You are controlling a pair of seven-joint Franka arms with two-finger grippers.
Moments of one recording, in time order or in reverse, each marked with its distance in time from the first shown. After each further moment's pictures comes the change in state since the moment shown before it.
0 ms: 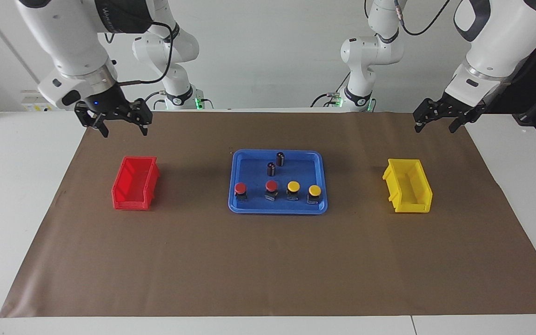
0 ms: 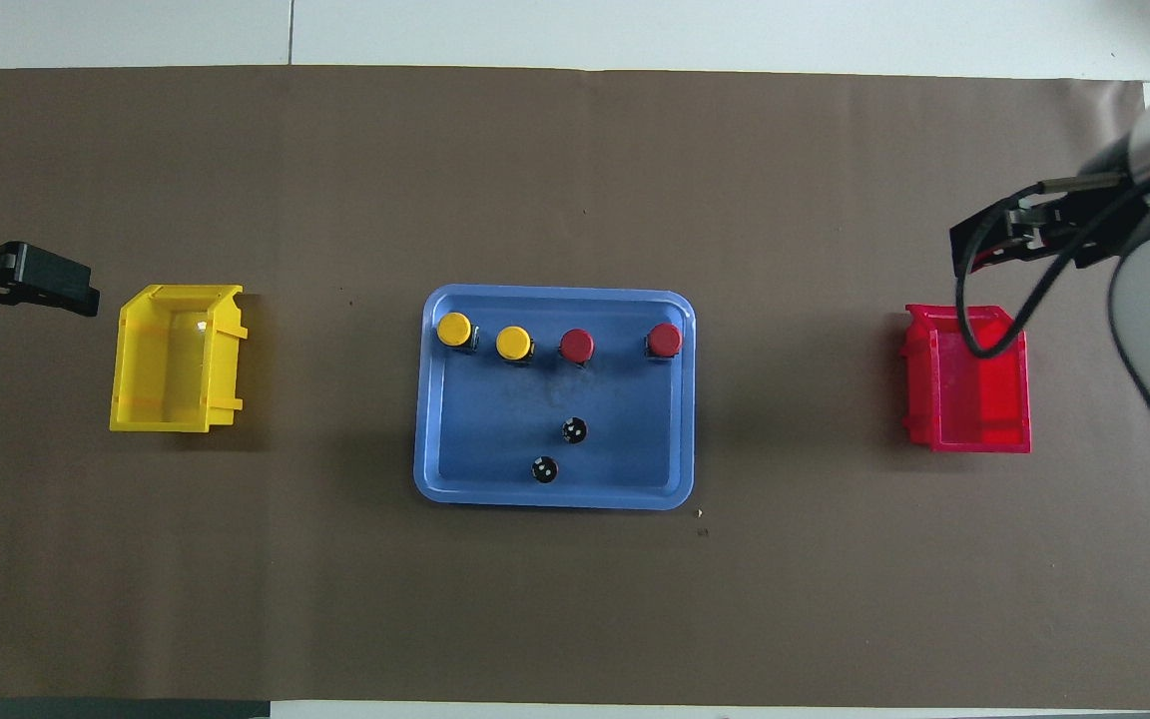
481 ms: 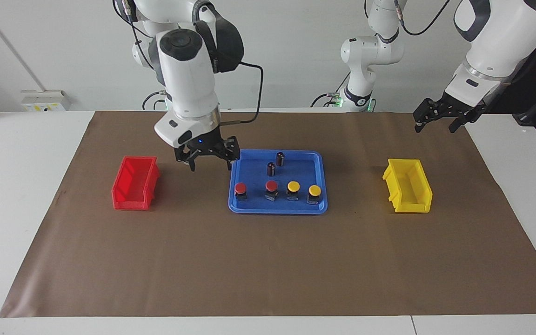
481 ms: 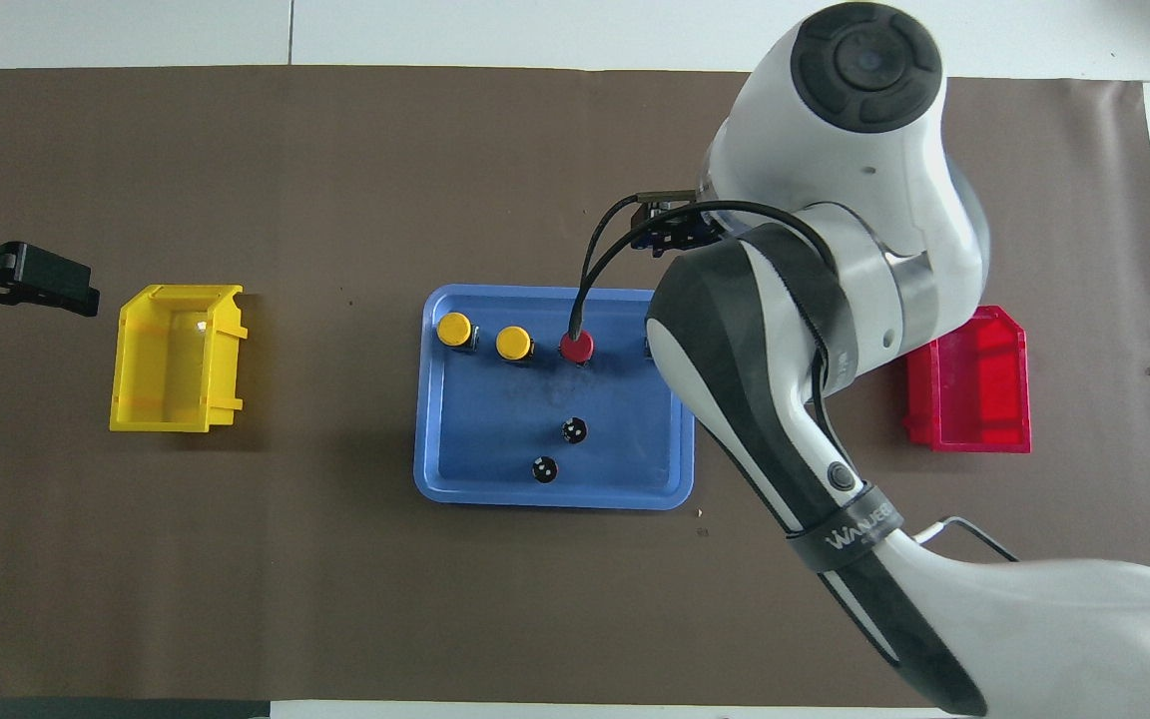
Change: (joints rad) left arm 0.000 0.000 0.000 0.000 0.000 0.000 0.000; right arm 0.228 0.187 0.013 -0.089 0.032 0.365 0.301
